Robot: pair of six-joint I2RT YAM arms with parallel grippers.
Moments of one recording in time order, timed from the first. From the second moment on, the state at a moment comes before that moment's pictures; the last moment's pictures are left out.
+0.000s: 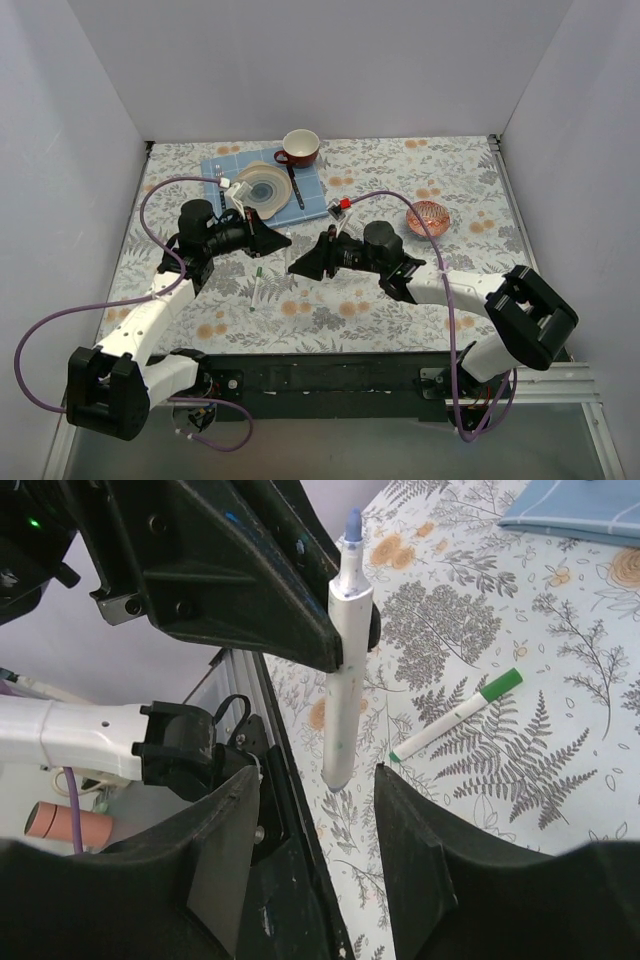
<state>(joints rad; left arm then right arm) -0.25 1.08 0.70 0.07 0.82 -0.46 0.85 1.48 0.72 0.66 -0.50 0.71</state>
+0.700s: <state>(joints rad) -0.29 1.05 0.59 0.33 0.81 -0.68 0.86 1.52 0.72 0.75 -0.49 0.74</state>
